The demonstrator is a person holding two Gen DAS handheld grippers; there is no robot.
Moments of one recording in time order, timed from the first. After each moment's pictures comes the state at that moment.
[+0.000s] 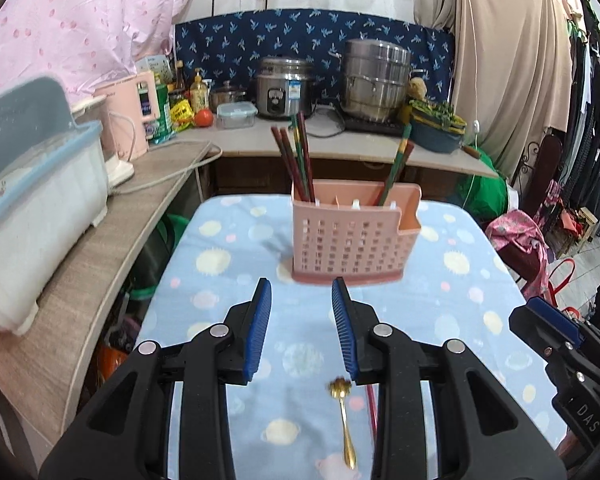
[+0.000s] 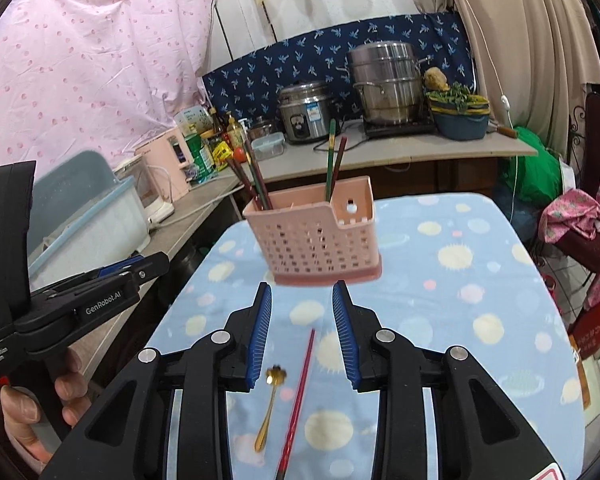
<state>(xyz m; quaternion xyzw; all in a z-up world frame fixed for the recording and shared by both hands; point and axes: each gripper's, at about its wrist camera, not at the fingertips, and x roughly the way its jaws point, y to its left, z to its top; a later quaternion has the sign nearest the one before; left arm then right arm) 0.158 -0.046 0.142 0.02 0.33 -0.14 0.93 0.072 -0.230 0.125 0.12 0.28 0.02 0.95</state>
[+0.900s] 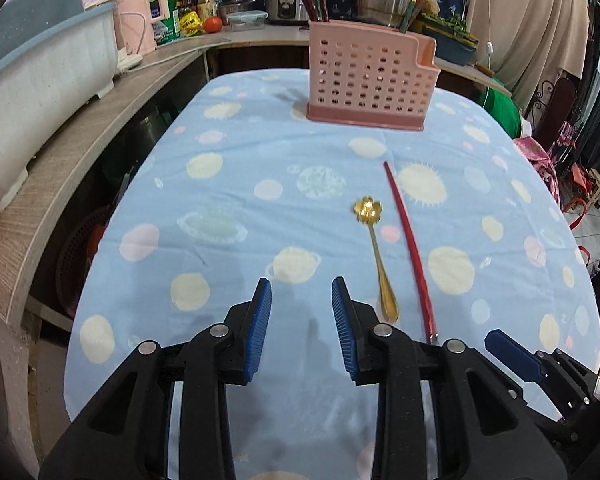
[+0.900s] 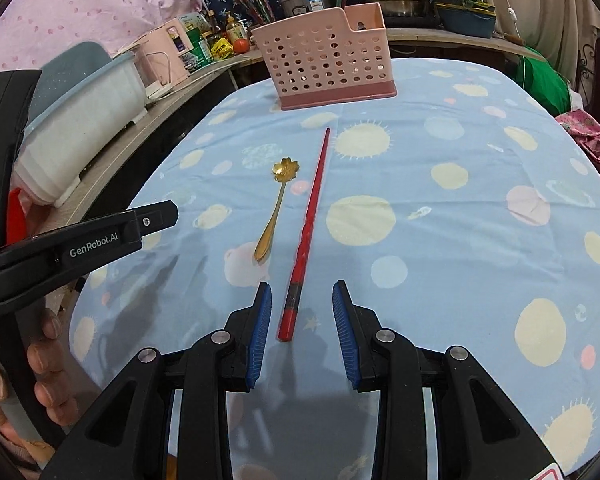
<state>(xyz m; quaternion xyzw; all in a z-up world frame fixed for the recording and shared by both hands) 0.087 -0.021 0.016 0.04 0.44 -0.12 0.89 0.007 -0.173 -0.015 0.12 0.42 0.03 0.90</state>
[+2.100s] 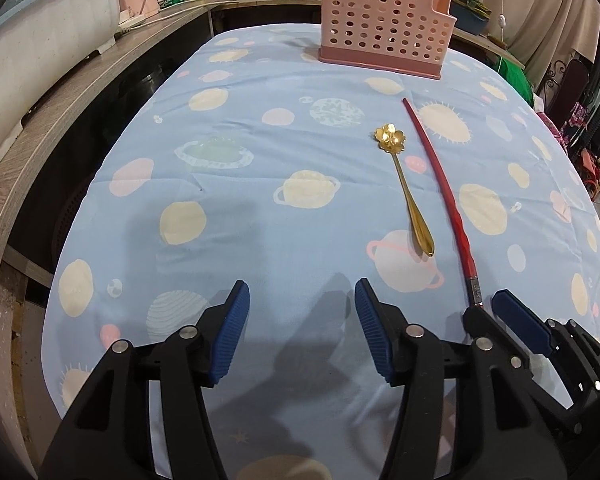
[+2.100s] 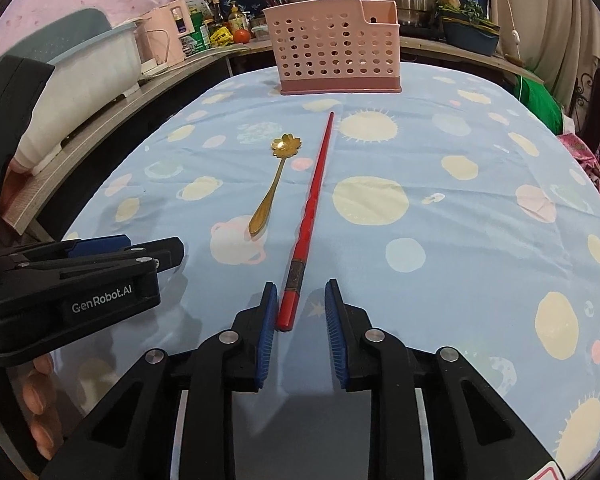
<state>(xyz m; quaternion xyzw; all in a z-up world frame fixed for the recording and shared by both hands) 0.076 -0.014 -0.027 0.04 0.49 -0.10 0.86 0.007 -0.149 -0.039 0.06 0.41 0.00 0.91</state>
